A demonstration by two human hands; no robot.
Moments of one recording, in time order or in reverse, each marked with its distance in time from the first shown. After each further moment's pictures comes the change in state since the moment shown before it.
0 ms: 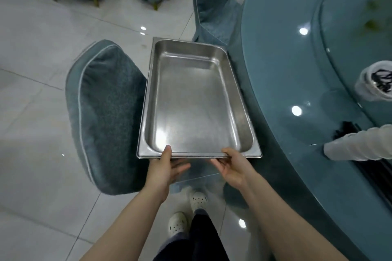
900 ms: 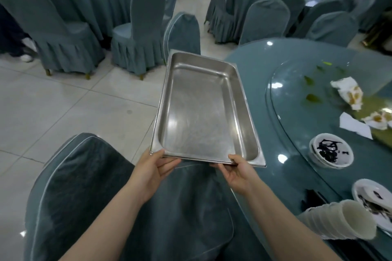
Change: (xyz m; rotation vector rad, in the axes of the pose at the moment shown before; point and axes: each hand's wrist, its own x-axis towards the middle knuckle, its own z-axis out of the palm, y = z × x) left_hand 0.011 0.176 0.107 -0.093 -0.357 0.260; right_hand -0.039 -0.183 0.078 0.017 -0.128 -0.281
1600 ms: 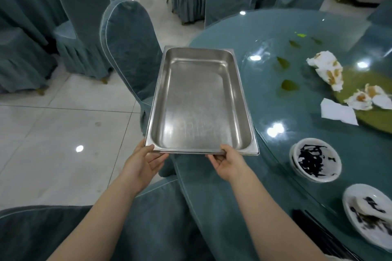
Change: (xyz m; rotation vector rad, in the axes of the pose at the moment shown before) left_hand 0.168 0.010 0.130 0.094 0.060 -0.208; right_hand 0.116 -0.135 -0.017 0.178 0.231 -0.027
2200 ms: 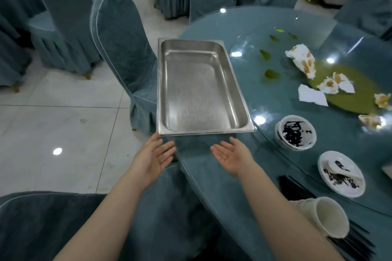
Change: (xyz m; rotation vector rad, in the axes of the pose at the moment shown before) left_hand -0.040 -0.020 -0.017 -0.017 -0.160 -0.058; right_hand -0.058 0.027 -0.035 0.004 0.002 -0.087
